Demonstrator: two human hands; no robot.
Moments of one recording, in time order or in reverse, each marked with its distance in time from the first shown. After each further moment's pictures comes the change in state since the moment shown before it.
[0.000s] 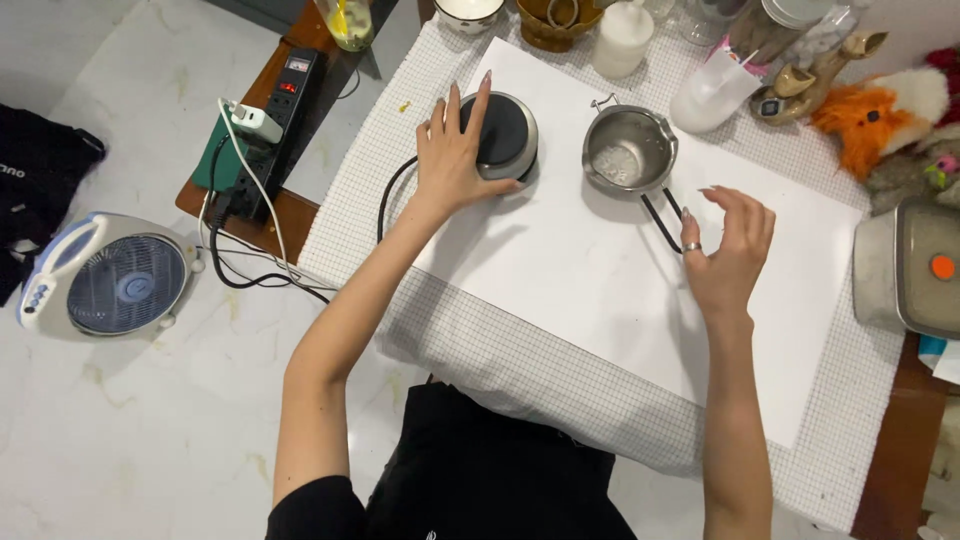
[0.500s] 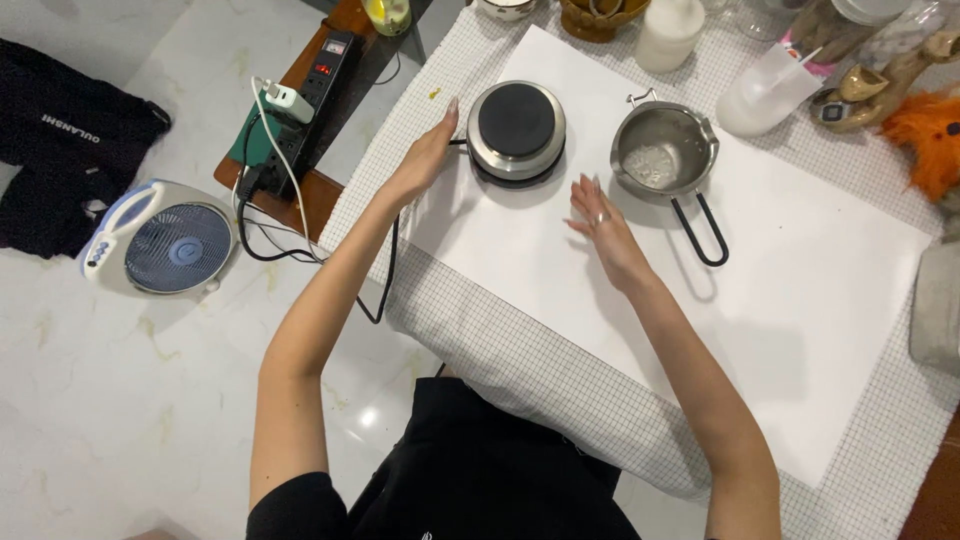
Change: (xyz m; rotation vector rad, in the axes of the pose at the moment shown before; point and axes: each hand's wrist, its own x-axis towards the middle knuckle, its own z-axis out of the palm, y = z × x) left_hand -0.019 -0.035 -0.040 -0.931 -0.335 -0.404; right_hand 0.023 -0.061 0.104 1.127 -0.733 0.894
